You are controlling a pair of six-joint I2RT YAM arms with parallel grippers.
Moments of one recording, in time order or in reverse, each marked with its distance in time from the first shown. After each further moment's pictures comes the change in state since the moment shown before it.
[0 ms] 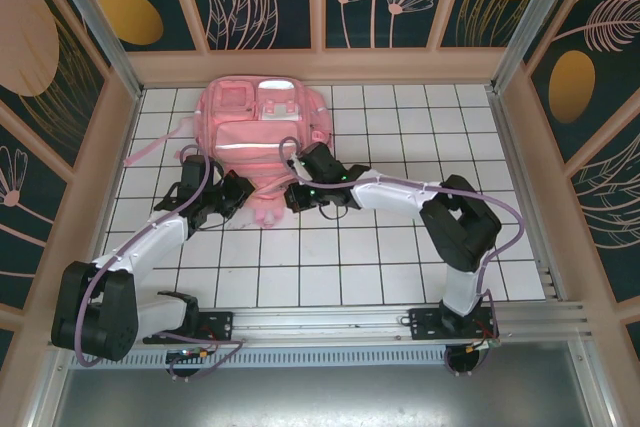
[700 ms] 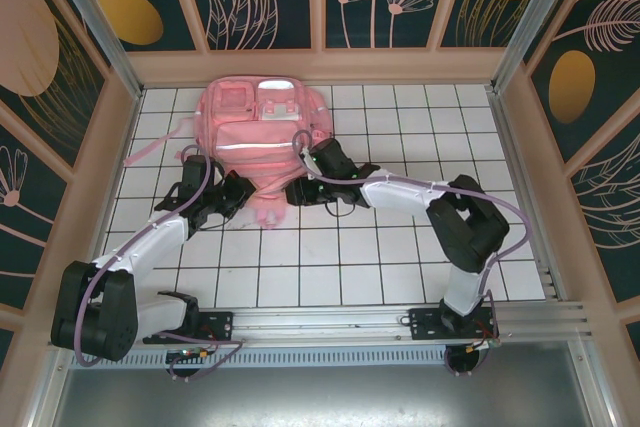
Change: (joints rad) left arm -0.003 0.000 0.000 0.000 0.006 0.000; right arm -0.080 -0.027 -0.087 0.111 -0.130 0.078
